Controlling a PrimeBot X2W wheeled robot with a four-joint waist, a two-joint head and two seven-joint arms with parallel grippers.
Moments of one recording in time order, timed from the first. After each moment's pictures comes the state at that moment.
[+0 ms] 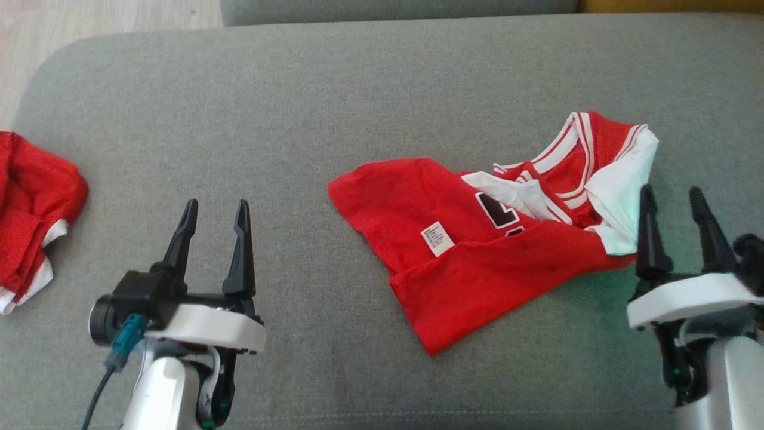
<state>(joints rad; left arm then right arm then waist) -0.11 0.05 -0.15 0.12 -0.17 0.00 -0.25 -0.11 -0.04 -0.14 0.11 0.19 0.13 0.00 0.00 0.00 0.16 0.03</state>
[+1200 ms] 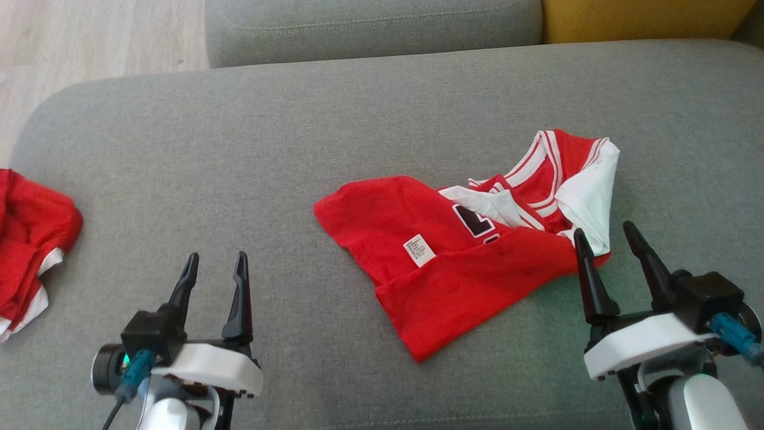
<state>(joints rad) 0.00 0.07 -0.15 0.17 -0.16 0.03 -0.25 0.03 -0.06 0.04 -0.03 0.11 0.13 0.04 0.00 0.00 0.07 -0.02</state>
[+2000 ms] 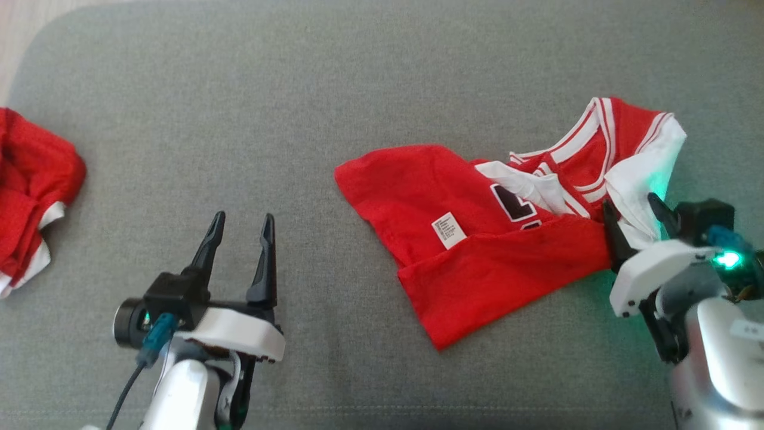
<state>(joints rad) -0.11 0.06 -0.23 0.17 -0.16 0.03 -0.25 -0.26 -0.14 -0.03 0.37 0.05 0.13 0.15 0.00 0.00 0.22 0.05</state>
